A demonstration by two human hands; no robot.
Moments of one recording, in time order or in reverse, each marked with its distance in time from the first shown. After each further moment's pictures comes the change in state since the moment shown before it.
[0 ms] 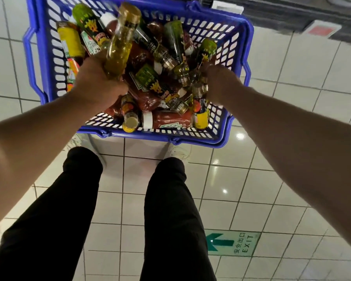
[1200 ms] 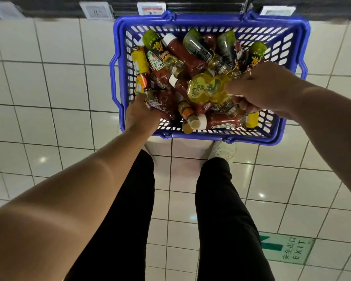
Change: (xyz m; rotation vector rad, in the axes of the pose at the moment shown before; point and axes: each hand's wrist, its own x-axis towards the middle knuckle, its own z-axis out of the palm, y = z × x) left_hand -0.026 -0.063 -0.040 0.175 0.092 -0.137; right_hand -0.088 -0.084 -0.077 0.849 -0.125 0.108
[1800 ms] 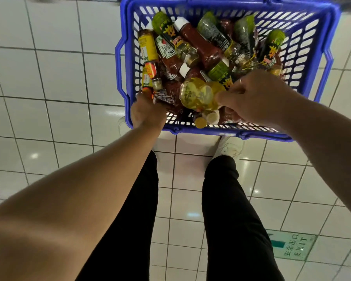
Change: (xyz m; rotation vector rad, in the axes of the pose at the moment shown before) left_hand 0.009 -0.016 0.012 -0.017 0.090 -0.211; right_hand -0.018 -0.025 0.060 -0.244 0.038 -0.052
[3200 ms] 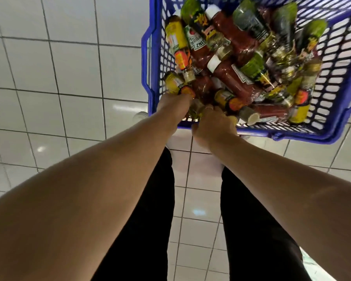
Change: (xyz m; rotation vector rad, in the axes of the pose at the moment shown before) left_hand 0.028 -0.007 -0.008 -0.427 -0.393 -0.286; right_hand 0.058 -0.044 0.174 -0.331 -0.035 0.157
